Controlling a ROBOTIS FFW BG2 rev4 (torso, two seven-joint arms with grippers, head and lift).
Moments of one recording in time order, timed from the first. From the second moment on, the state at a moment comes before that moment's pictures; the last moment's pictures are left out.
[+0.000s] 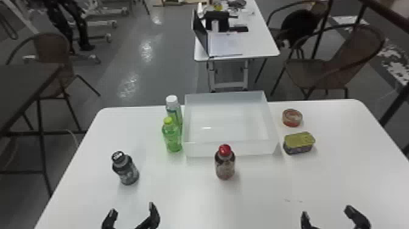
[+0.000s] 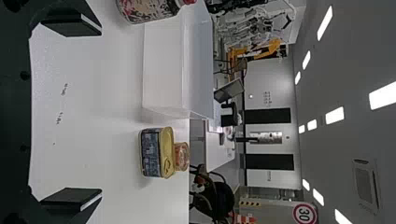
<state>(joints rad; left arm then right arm) 0.51 0.08 -0.07 -1.46 0.24 -0.62 0.12 0.52 0.00 -0.06 -1.64 -0.02 -0.28 0.29</state>
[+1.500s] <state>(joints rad) 0.33 0.09 0.03 -1.33 0.25 -0.43 0.01 0.52 0.00 -0.06 -1.63 -0.04 -0.27 0.29</state>
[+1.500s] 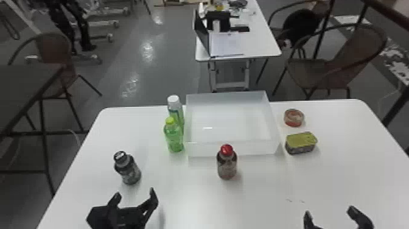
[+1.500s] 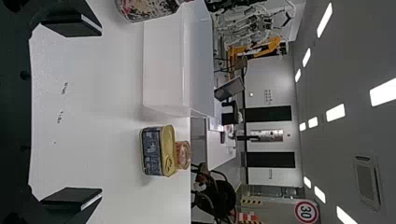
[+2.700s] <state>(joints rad) -0.01 0.12 0.22 -0.99 0.05 -0.29 -0.17 0.50 0.00 -0.06 -1.62 -0.04 -0.27 0.30</state>
